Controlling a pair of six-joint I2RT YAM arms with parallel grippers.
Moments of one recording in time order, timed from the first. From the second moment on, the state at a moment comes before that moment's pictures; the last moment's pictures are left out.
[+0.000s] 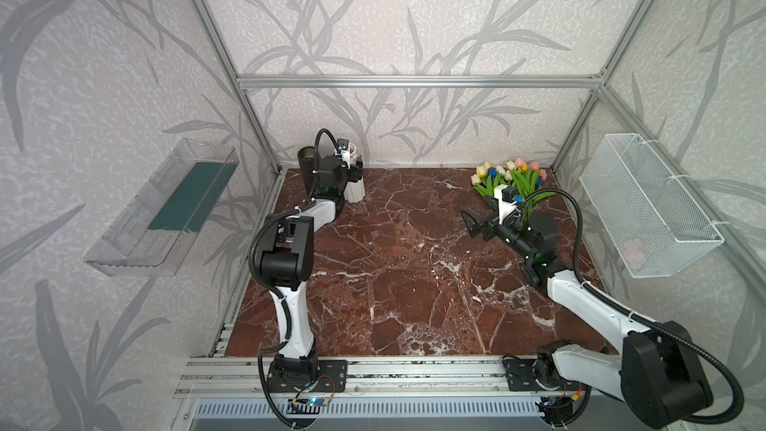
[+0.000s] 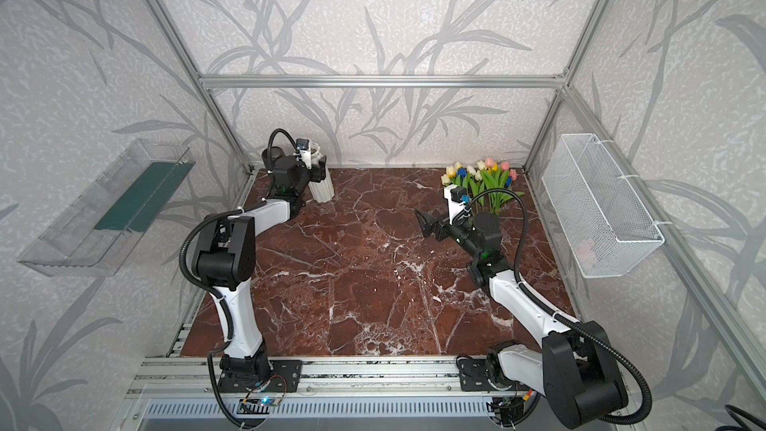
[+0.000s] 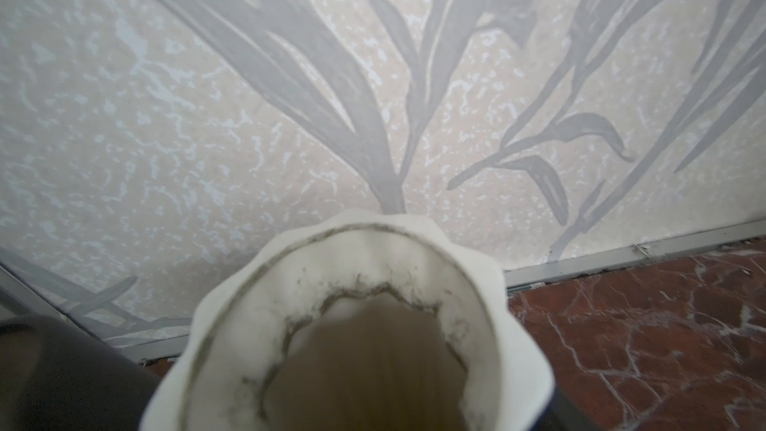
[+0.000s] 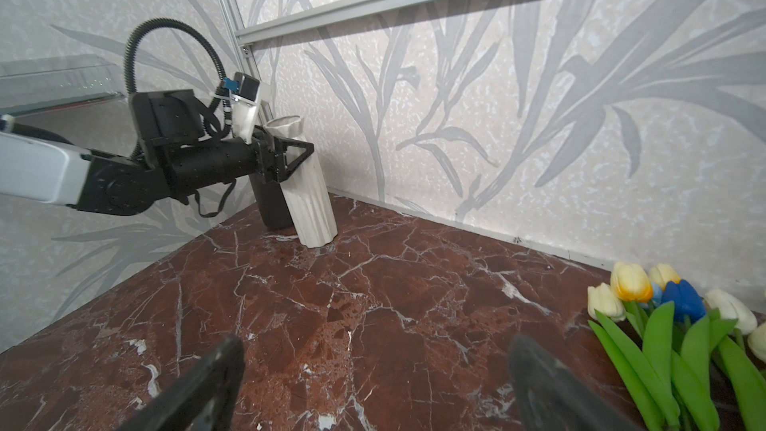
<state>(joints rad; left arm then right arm) -0.12 2.00 1.32 0.55 0.03 0.12 0.27 1.19 0.60 0.54 -0.37 0.14</state>
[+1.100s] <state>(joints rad) -0.56 1.76 0.98 0.67 0.12 0.17 0.17 1.15 0.70 0.29 -0.27 0.19</state>
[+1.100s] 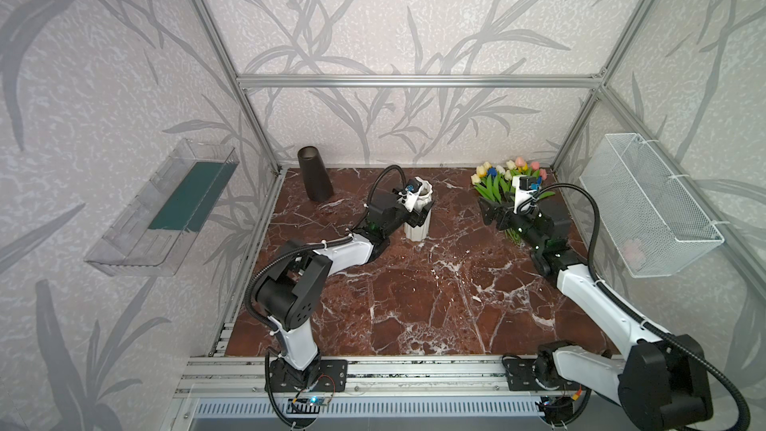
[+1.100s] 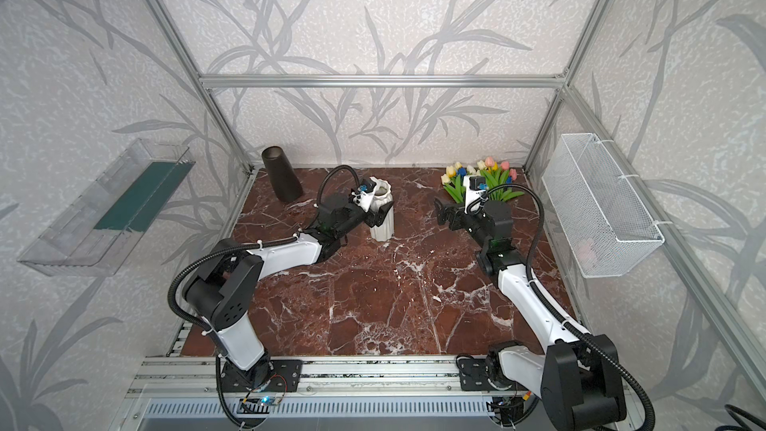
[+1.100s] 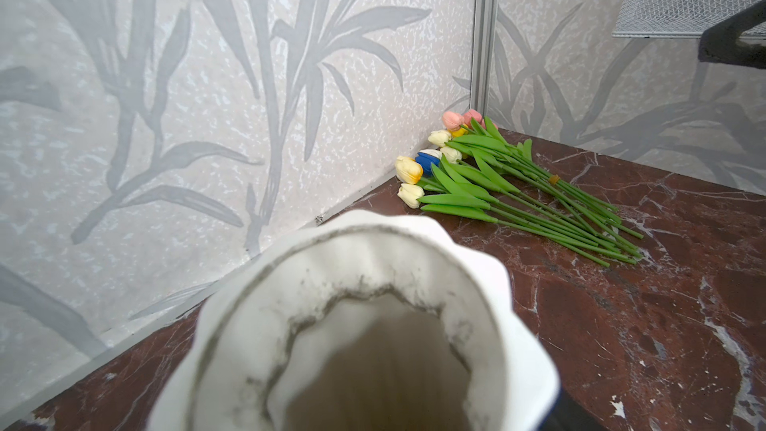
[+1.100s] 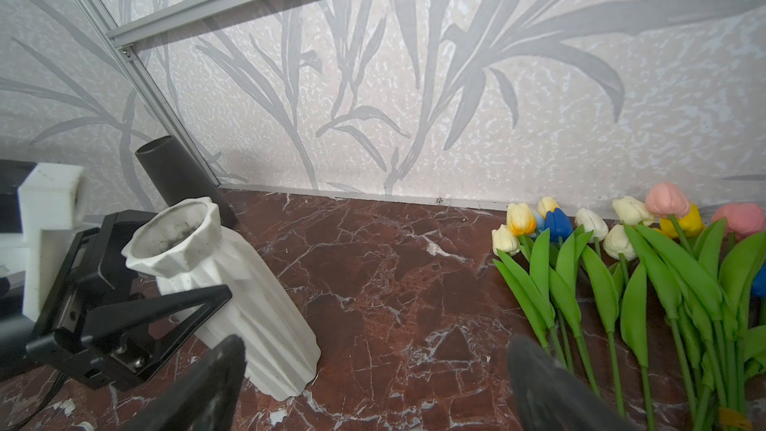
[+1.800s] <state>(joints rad) -0.56 1.30 0.81 0.68 0.23 0.14 0.09 1.32 0.97 -0.01 -0.29 0.12</state>
